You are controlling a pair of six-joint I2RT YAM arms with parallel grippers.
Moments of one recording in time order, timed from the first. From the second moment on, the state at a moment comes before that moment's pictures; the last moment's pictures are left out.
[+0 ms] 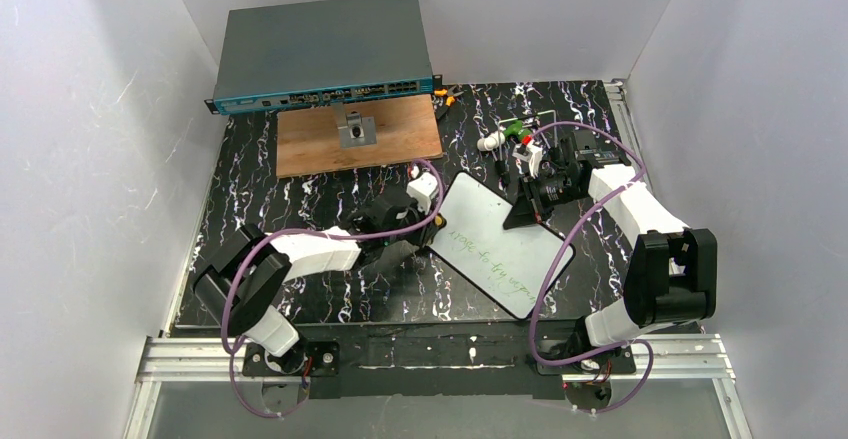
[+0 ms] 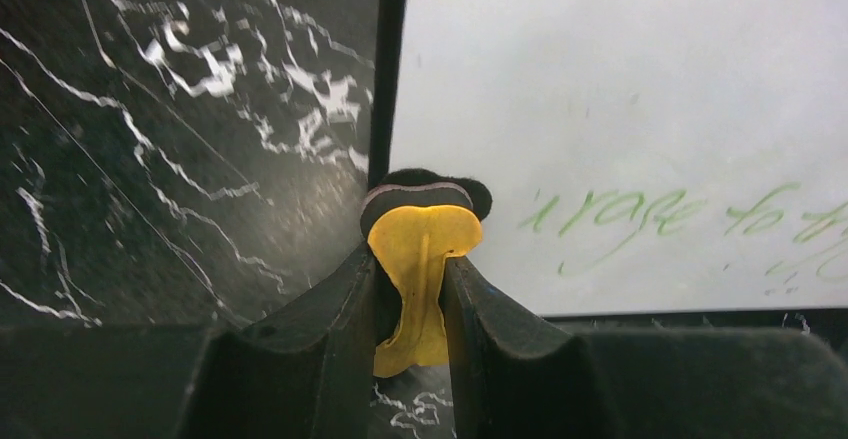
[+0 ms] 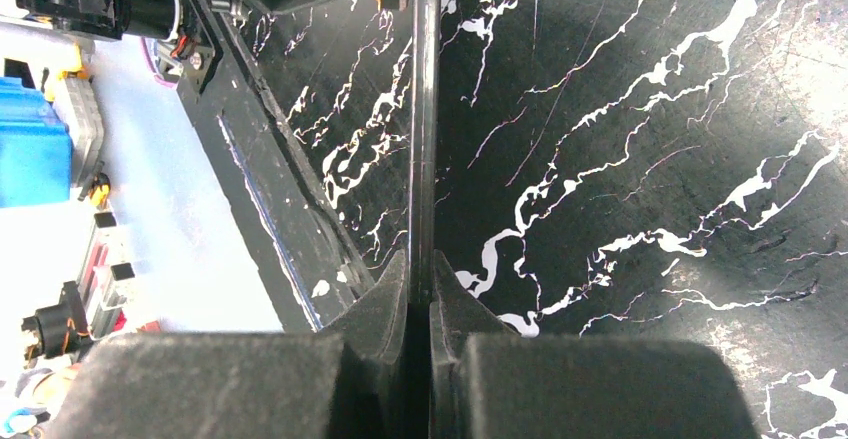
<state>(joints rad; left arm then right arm) -0.78 1.56 0.72 0.30 0.05 -0.15 0.14 1.49 1.08 -0.90 -0.95 -0.39</state>
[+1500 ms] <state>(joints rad) -0.90 1.55 0.71 0.20 -0.02 -0.13 0.15 1.49 1.08 -0.90 -0.95 -0.41</state>
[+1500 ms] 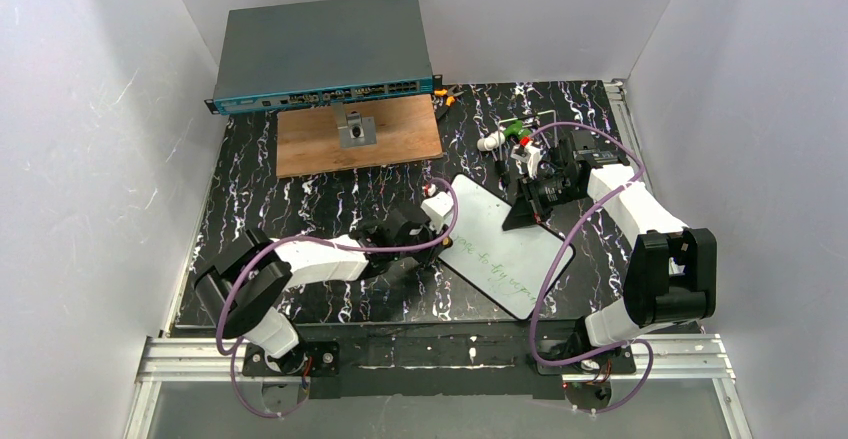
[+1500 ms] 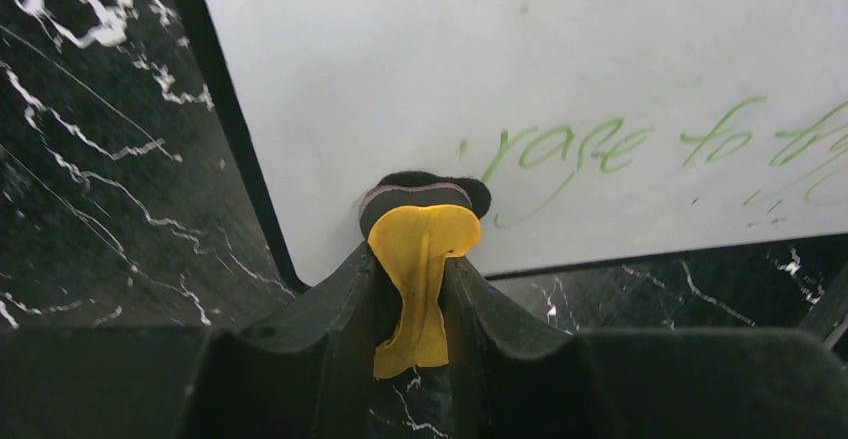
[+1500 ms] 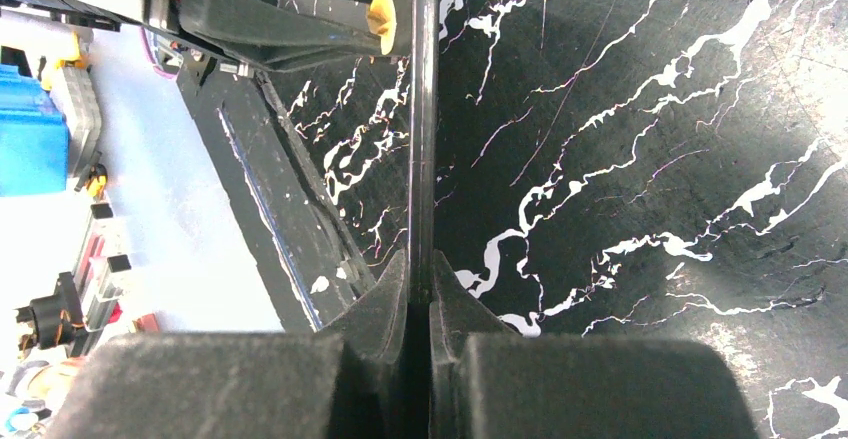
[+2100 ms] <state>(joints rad) -0.91 1.55 0.84 0.05 -0.11 -0.11 0.15 1.49 1.08 -0.90 -0.95 -0.41</state>
